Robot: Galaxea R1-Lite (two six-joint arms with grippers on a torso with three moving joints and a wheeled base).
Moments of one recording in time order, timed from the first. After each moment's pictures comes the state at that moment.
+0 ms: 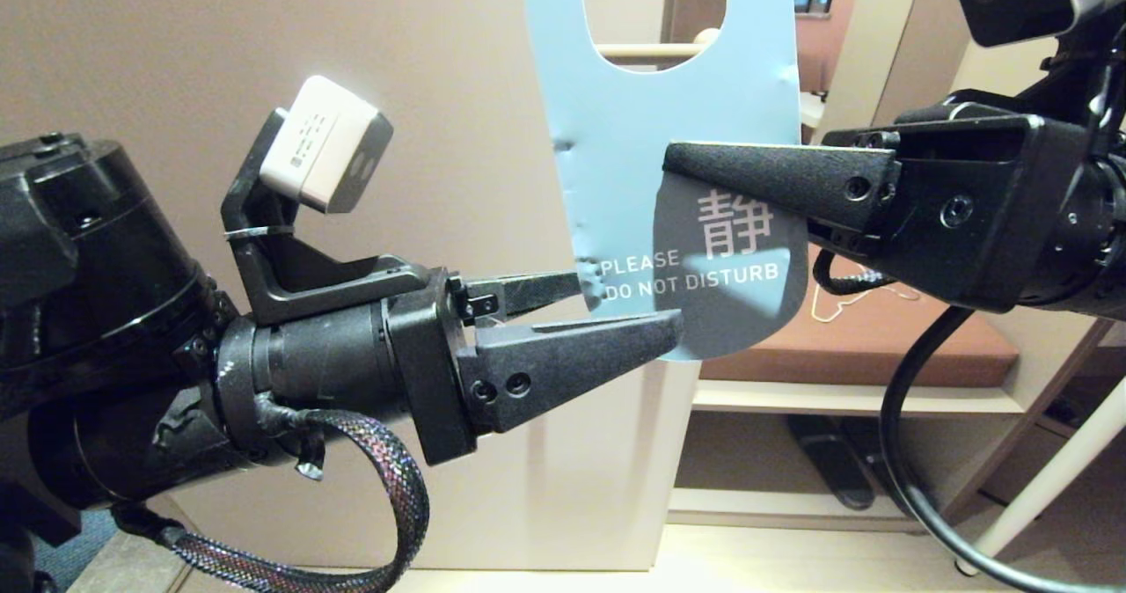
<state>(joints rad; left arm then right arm) -0.78 1.45 -0.75 -0.81 -0.50 -0.42 0.64 1.49 -1.01 -0.69 0.76 0.42</state>
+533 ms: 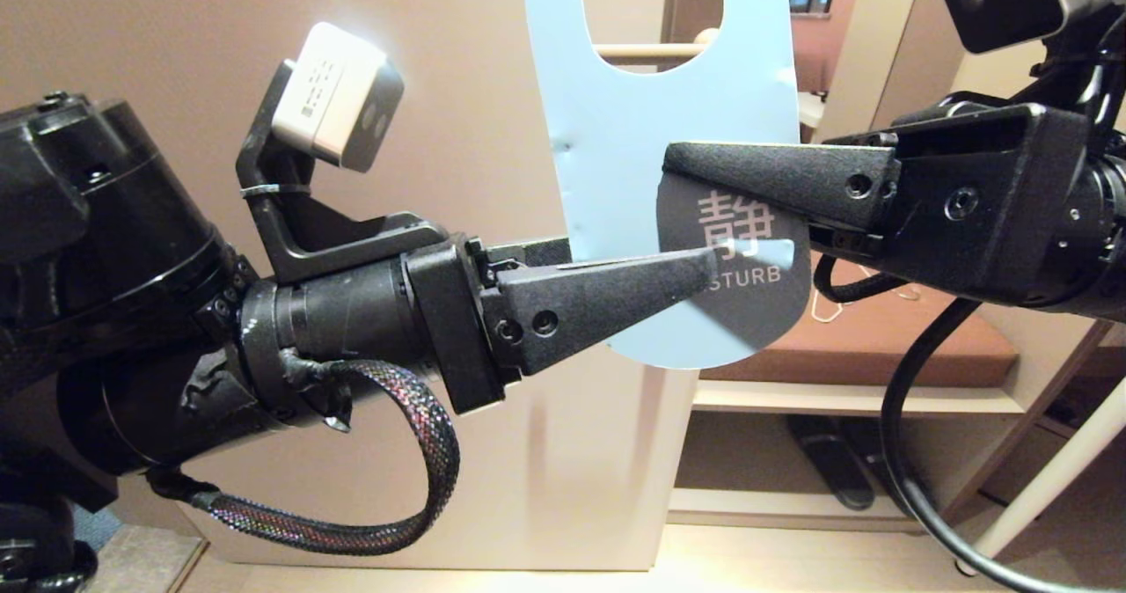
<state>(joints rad) -0.80 1.49 -0.81 -0.86 -0.50 -0.46 0.66 1.49 -1.01 -0.69 0.76 0.50</state>
